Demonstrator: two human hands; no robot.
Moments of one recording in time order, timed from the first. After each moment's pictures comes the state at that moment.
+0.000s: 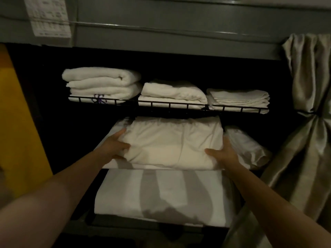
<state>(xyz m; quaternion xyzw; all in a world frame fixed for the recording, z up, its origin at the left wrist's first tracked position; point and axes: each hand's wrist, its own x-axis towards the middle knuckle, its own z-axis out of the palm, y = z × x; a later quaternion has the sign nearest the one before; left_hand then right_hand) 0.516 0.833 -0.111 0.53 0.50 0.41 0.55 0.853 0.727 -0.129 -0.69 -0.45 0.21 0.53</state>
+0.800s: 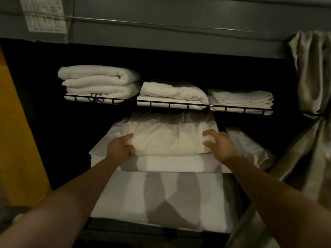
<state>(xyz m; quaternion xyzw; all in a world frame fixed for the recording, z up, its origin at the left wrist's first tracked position) 0.545 0.849 -0.143 0.64 0.60 0.40 0.24 0.857 0.754 -0.111 -0.72 -0.59 0.05 0.36</state>
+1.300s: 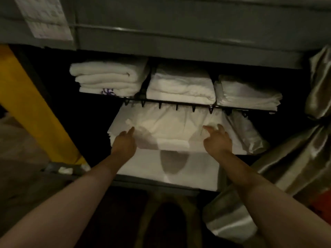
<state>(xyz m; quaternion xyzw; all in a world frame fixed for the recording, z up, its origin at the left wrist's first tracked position) 0.520 0.773 -0.094 0.68 0.68 0.18 0.20 0.803 0.713 -0.068 -0.83 -0.53 0.11 0.15</state>
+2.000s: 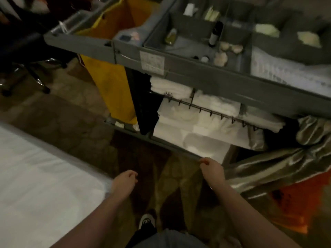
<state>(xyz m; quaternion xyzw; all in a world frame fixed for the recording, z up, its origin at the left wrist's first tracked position) 0.376 0.512 0.050 0.42 0.78 0.11 0.45 0.654 0.552 0.104 -0.78 -0.48 0.39 0.10</state>
